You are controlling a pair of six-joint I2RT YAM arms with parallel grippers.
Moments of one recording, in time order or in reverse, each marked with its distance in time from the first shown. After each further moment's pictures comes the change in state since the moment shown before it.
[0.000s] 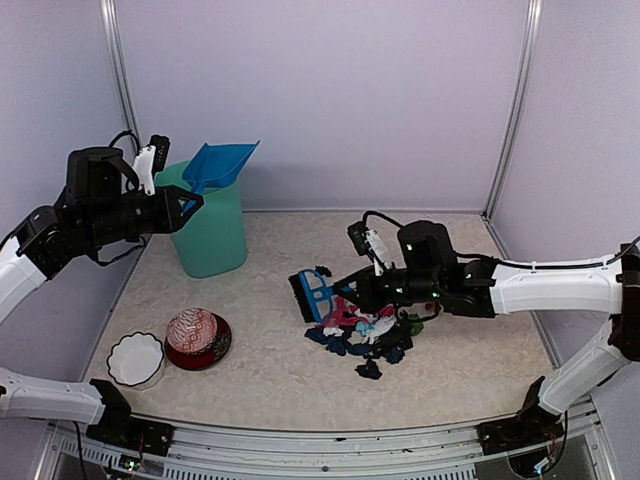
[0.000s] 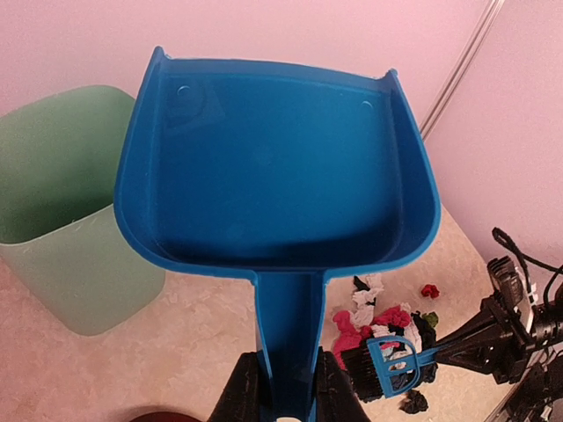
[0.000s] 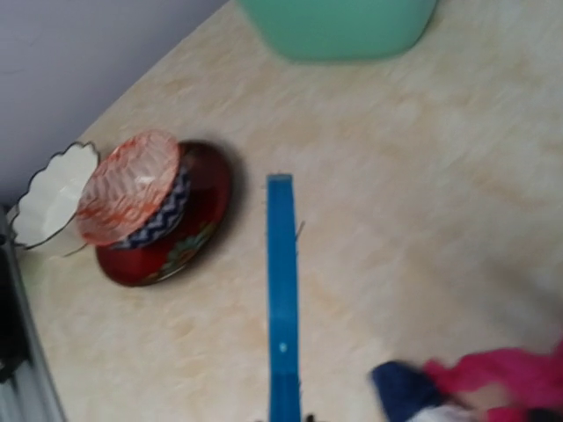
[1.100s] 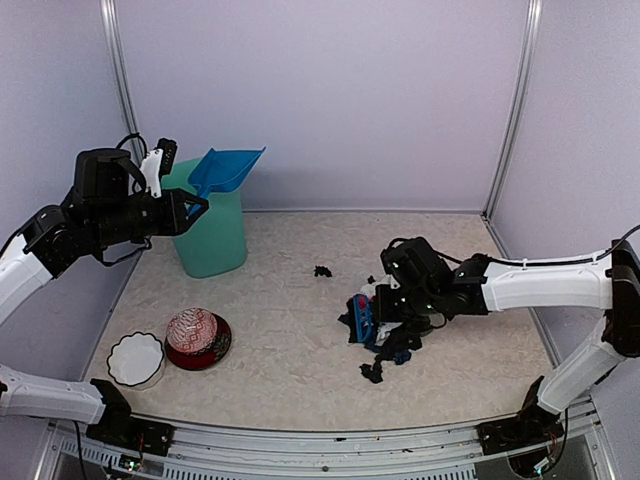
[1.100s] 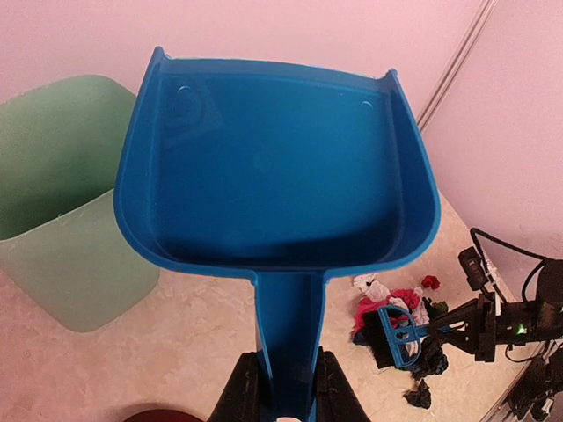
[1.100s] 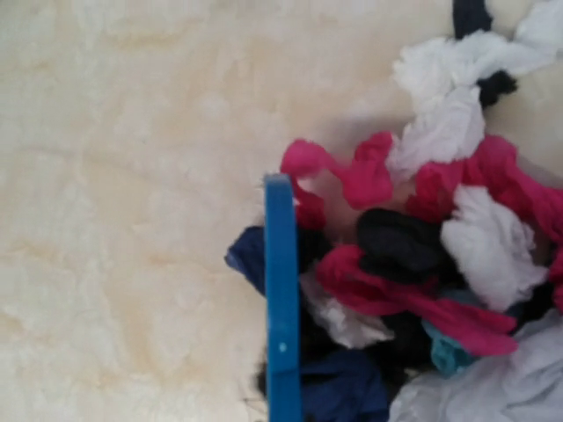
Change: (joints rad) left arm 0.000 0.022 -0.008 0.004 0.019 0.005; right arm -0.029 0.065 0.016 -0.357 0.329 0.347
